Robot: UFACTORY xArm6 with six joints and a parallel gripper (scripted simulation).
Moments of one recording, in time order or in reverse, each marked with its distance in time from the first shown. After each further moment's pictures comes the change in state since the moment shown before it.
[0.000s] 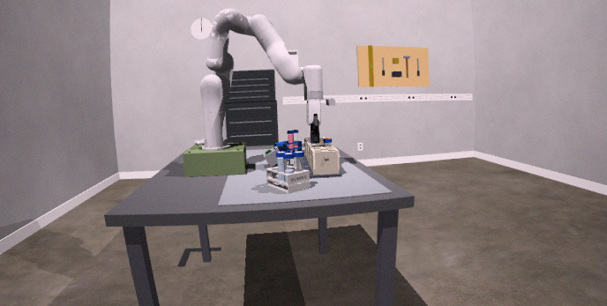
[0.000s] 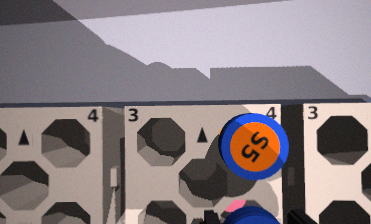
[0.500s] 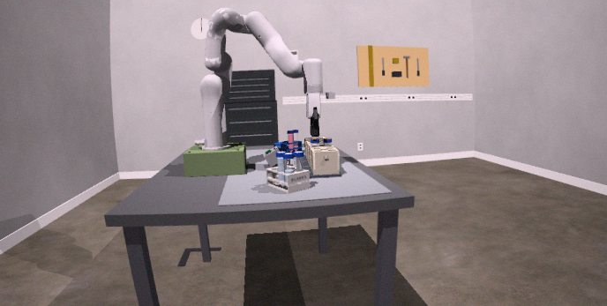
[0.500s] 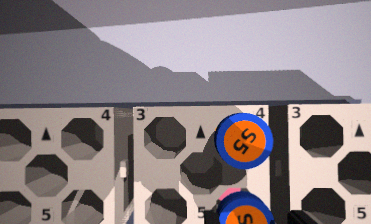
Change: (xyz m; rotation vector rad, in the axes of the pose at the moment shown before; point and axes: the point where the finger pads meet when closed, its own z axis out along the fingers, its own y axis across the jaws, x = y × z) arm 0.000 0.000 -0.026 0.000 -0.001 0.000
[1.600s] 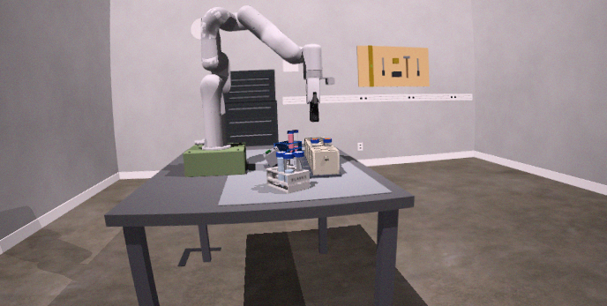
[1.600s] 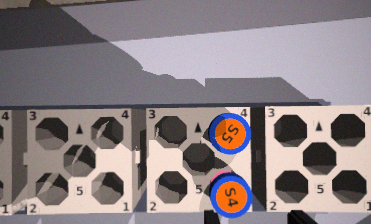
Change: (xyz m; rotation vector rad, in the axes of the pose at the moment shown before) arm 0.000 0.000 -0.058 0.000 0.000 0.000
